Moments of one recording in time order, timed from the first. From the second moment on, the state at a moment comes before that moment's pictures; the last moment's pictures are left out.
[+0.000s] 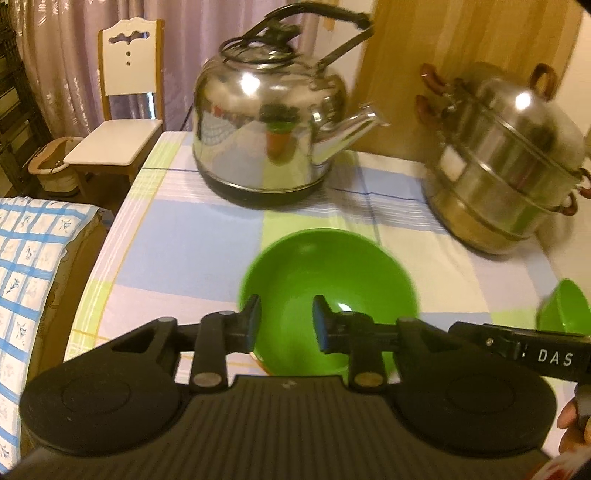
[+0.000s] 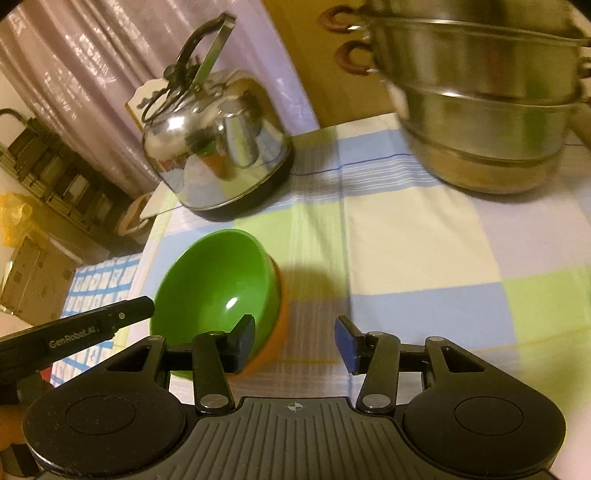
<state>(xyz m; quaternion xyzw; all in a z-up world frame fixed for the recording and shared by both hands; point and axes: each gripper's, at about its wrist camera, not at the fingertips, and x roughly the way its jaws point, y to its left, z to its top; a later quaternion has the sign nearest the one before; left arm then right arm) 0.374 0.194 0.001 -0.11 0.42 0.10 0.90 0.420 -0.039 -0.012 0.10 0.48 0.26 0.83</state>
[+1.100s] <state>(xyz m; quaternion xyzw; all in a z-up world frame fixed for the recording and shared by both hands) 0.274 -0.024 0.063 -0.10 0.38 -0.01 0.92 0.279 -0.268 0.059 0.13 0.41 0.11 0.90</state>
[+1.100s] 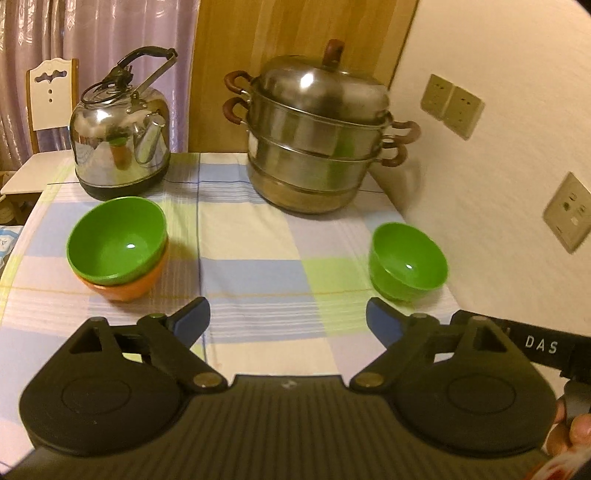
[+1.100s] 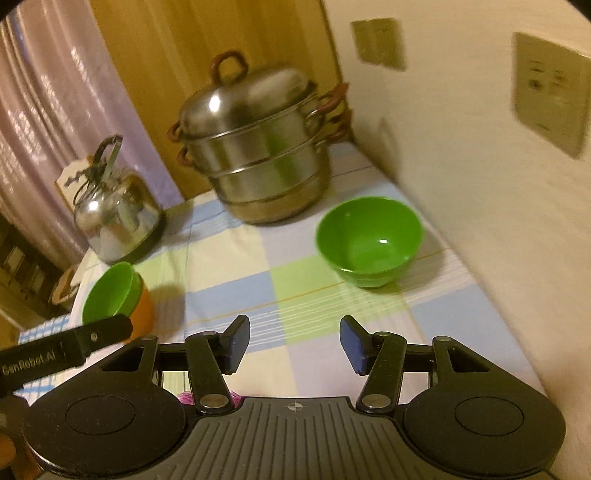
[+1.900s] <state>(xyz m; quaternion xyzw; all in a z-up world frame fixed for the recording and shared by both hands) 0.257 -0.079 0.037 -0.08 0.40 -0.05 0.91 0.248 -0.339 0.036 0.17 0.41 0.06 0.89</state>
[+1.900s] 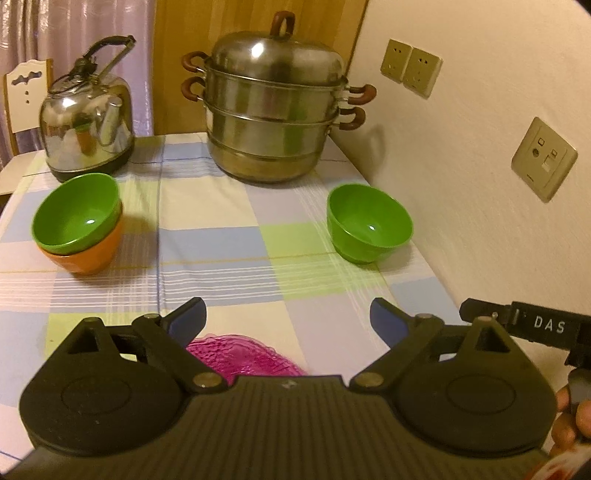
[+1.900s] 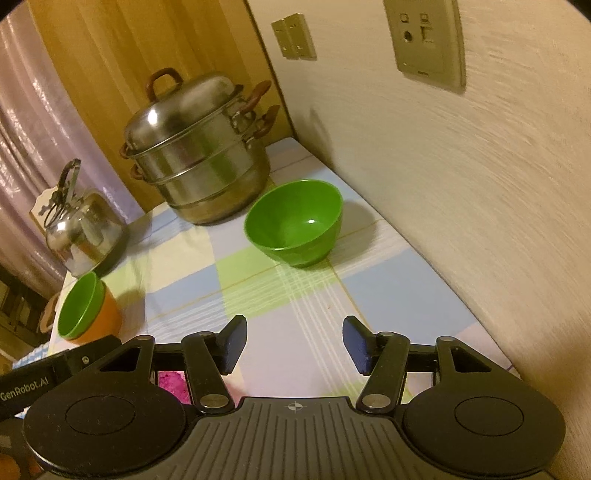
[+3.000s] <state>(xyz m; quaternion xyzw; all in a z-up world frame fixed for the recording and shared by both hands) 0.492 -0.130 -0.051 -0.09 0.43 -0.10 0.89 0.422 -0.364 -0.044 0.15 0.41 0.04 0.90</state>
